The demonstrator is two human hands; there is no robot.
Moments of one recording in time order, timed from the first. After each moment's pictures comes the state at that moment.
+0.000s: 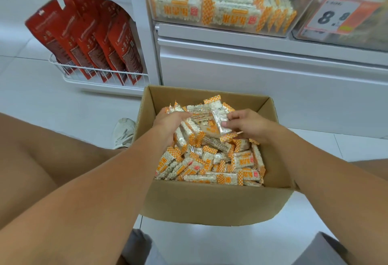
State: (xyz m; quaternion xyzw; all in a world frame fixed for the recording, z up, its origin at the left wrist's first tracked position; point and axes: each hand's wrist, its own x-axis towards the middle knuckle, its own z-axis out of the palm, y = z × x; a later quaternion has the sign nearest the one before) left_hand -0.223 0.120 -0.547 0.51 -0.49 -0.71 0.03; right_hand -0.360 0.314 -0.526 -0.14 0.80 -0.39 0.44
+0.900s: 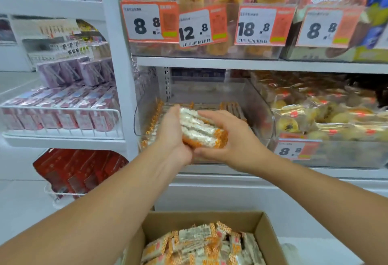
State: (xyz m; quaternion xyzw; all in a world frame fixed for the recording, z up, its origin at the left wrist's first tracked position) left_hand -0.347 0.105 -0.265 0.31 -0.38 -0.86 0.14; right_hand -0.413 0.237 -0.284 -0.49 0.78 -0.39 -0.02
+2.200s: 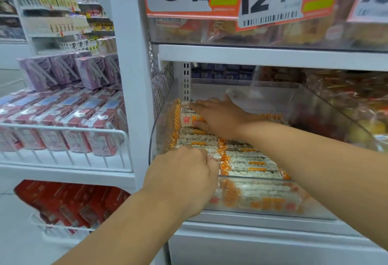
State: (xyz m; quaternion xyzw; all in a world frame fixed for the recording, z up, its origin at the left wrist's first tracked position) left_hand -0.357 0.014 -0.307 0.17 -0.98 -0.08 0.09; right_hand -0.579 0.034 -0.315 -0.55 0.83 0.05 -0.09
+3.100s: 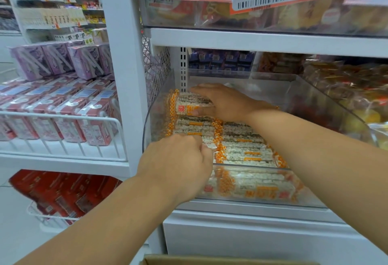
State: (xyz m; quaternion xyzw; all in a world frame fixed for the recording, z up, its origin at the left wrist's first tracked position) left_hand -0.362 0.011 -0.315 0.17 -0.97 -0.08 0.13; right_hand -0.602 0.045 -0.308 -0.57 0.81 -0.10 -0.05
